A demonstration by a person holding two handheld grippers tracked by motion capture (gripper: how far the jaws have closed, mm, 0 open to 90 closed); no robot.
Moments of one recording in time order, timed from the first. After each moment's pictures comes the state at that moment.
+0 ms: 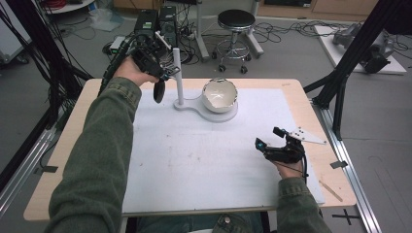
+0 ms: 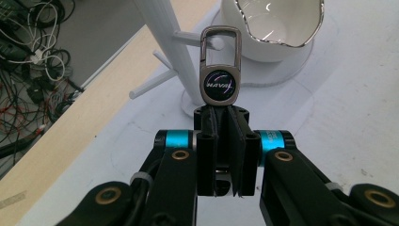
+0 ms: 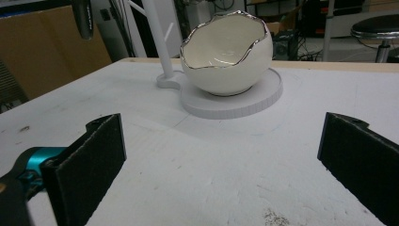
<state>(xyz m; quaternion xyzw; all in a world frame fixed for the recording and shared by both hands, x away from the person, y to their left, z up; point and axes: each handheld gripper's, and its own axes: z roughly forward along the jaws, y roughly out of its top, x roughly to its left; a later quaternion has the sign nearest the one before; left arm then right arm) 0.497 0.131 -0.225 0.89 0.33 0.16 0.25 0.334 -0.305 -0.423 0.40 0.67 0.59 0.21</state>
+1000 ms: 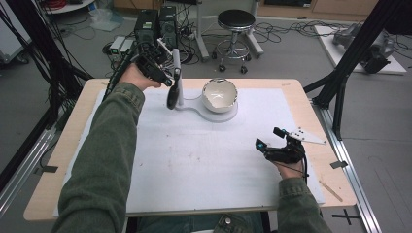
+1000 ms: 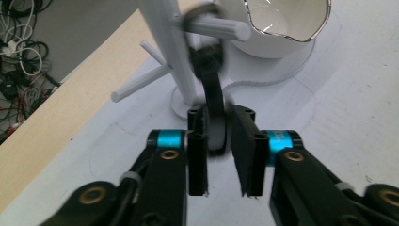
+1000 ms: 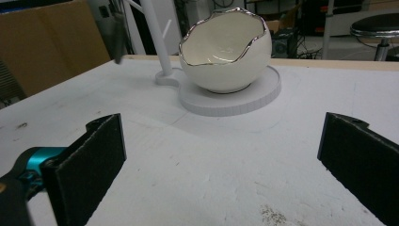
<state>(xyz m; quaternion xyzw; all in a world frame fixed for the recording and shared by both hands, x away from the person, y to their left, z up) 0.512 0.131 -0.252 0.90 0.34 0.12 0.26 0.333 -0.306 -0.423 0.40 0.67 0.59 0.20</state>
